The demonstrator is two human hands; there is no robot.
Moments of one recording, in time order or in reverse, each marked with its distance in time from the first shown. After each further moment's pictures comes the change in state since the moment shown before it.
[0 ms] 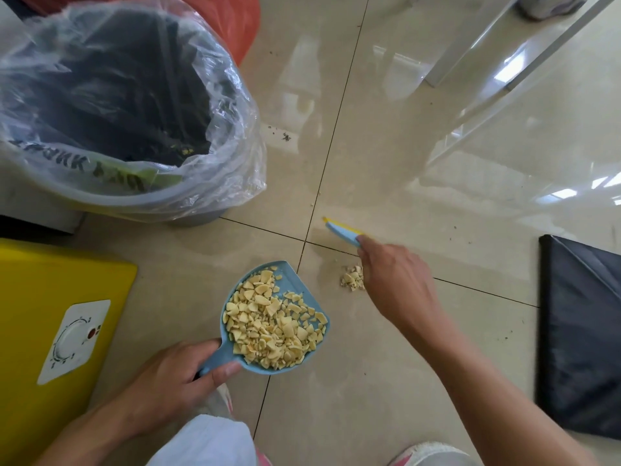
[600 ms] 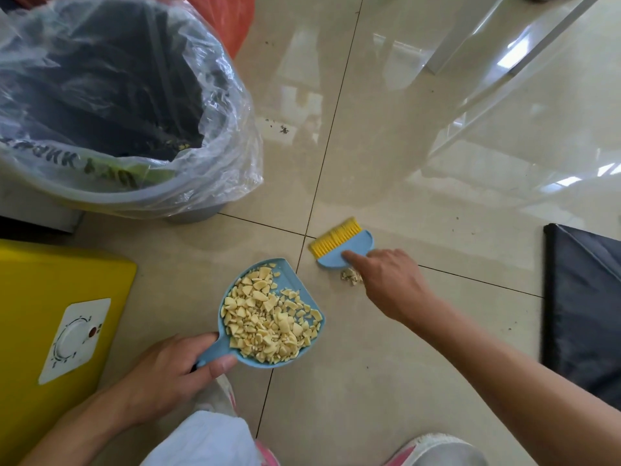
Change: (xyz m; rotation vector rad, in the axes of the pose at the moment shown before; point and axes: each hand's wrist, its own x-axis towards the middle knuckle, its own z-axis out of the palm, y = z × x) left_hand 0.001 -0.001 -0.008 0.032 -0.022 -0.009; right_hand 0.010 0.027 0.035 -0.147 -0.159 -0.296
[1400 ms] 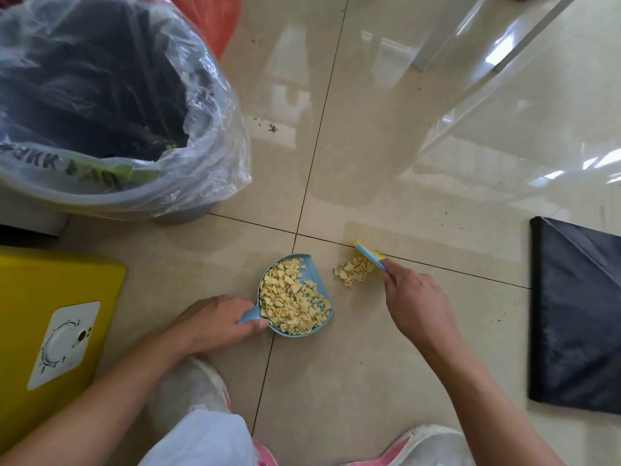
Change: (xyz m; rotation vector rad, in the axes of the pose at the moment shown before) left_hand 0.091 0.021 0.011 0.342 -0.133 -0.003; right_hand -0.055 0.000 0.007 0.359 0.030 0.575
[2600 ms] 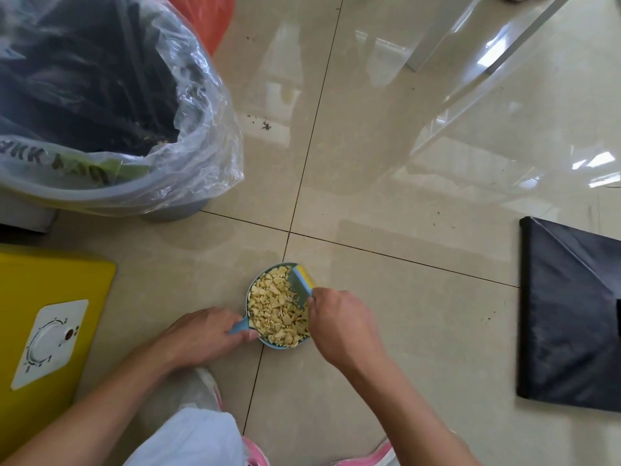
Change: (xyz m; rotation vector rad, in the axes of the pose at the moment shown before) left_hand -0.011 0.002 0.015 -0.039 -0.083 -0.095; right_hand -0.042 -0.090 0.011 -0.037 -0.243 -0.116
